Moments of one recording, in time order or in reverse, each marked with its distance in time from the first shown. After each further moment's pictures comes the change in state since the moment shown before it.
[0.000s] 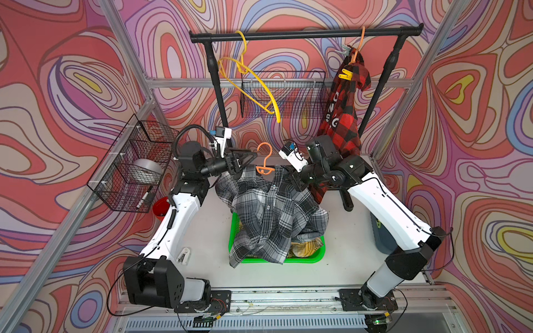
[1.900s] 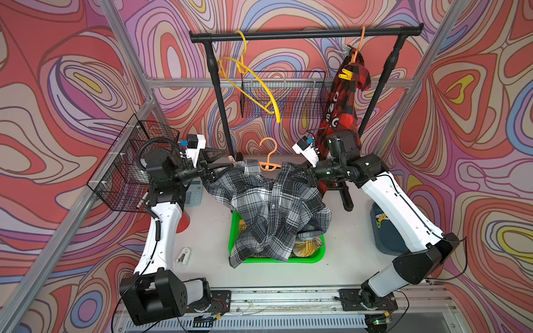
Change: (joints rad) left arm 0.235 -0.083 -0.037 -0.032 0.321 0.400; right arm -0.172 -0.062 -0.095 0.102 -0.475 -0.068
